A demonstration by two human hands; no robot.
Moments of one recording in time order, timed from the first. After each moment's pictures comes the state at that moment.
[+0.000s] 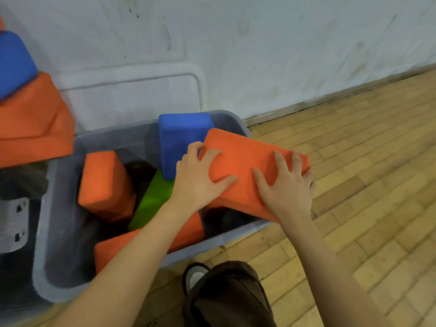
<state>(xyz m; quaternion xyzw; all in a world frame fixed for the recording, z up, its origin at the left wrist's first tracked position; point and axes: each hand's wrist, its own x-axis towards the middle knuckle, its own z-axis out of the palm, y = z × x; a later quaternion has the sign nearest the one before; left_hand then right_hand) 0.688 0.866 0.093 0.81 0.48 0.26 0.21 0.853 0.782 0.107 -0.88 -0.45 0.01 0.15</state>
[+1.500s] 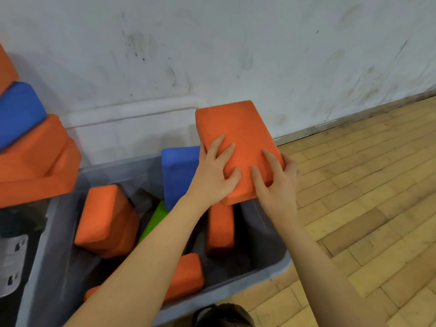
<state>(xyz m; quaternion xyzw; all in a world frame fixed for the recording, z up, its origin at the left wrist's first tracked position) 0.745 0.942 0.110 0.81 0.40 0.34 0.26 0.879 0.866 0.108 -0.74 -0.51 0.03 0.44</state>
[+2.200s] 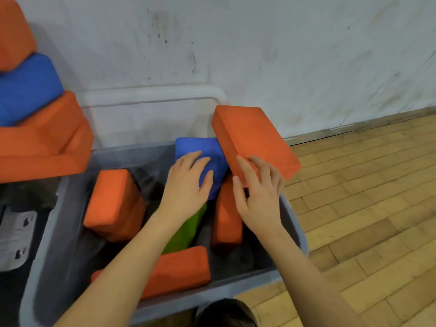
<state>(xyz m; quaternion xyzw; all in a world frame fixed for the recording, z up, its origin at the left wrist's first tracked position) 0.670 0.933 0.089 0.81 0.50 0.28 0.13 0.825 0.874 0.087 -0.66 -0.64 -0.10 0.38</state>
